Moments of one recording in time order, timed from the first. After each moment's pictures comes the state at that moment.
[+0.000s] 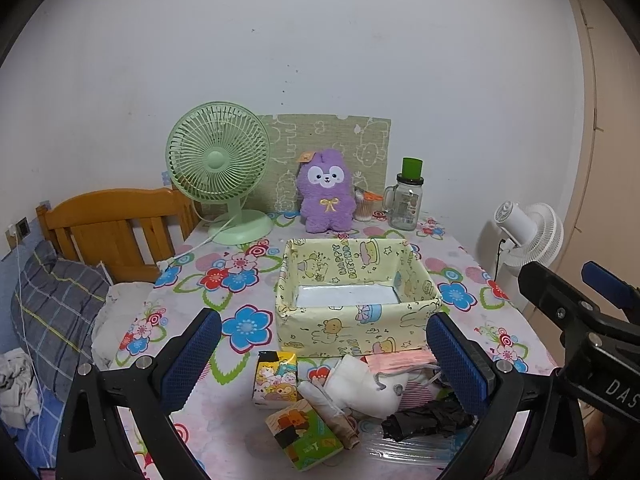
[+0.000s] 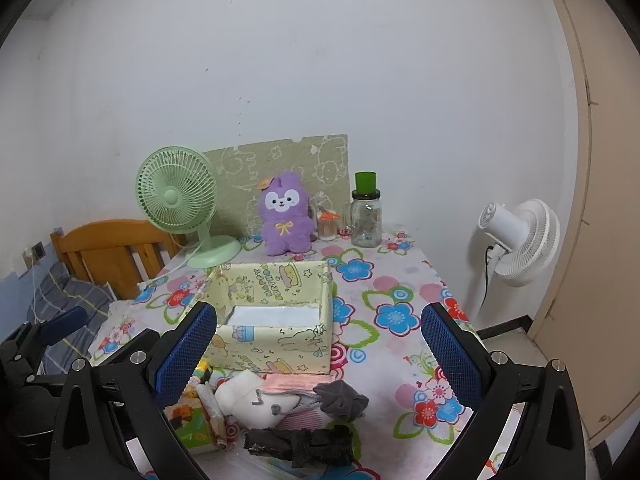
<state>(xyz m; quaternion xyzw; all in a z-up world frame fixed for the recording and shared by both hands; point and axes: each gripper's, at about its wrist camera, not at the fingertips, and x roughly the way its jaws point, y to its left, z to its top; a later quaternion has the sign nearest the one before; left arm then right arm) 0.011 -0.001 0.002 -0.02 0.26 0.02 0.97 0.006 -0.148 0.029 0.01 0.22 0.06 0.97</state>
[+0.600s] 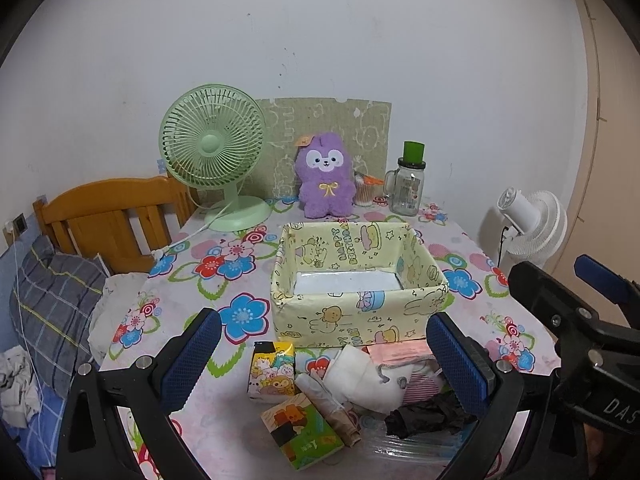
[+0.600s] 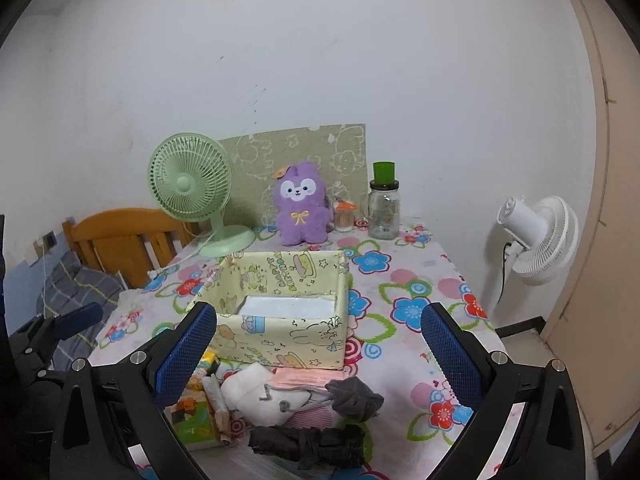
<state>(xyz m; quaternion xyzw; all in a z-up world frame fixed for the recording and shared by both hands) 0.022 -0.004 -0.014 -0.02 0.28 0.02 0.96 0.017 -0.143 0.015 0.01 0.24 0.09 0.97</state>
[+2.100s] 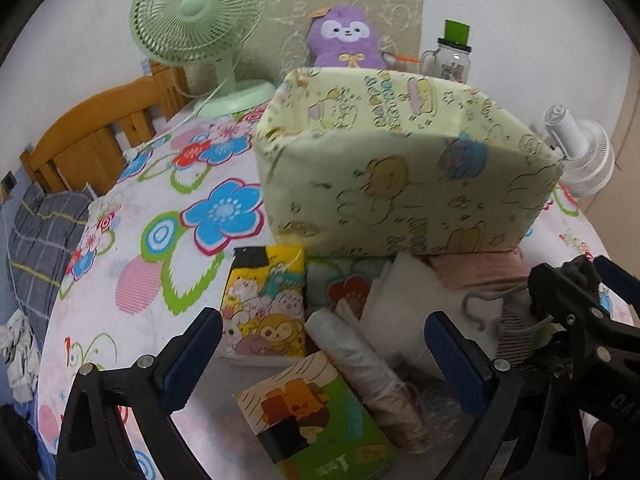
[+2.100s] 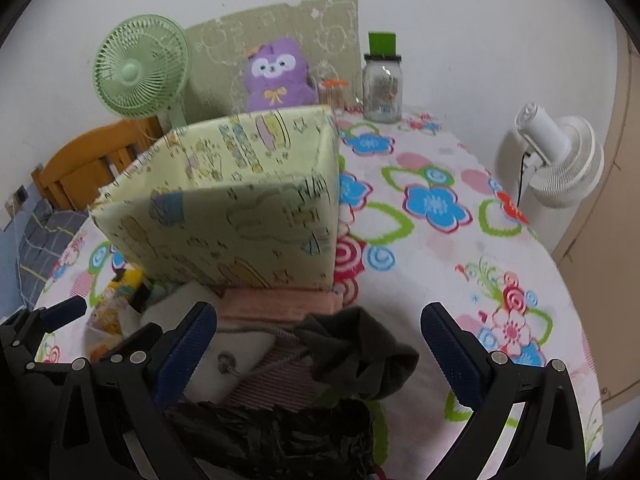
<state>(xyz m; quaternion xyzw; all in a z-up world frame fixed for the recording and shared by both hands) 0.090 0.008 -0.132 -0.02 0.44 0.05 0.90 0.094 -0.138 -0.110 0.00 0.40 0.07 0.91</state>
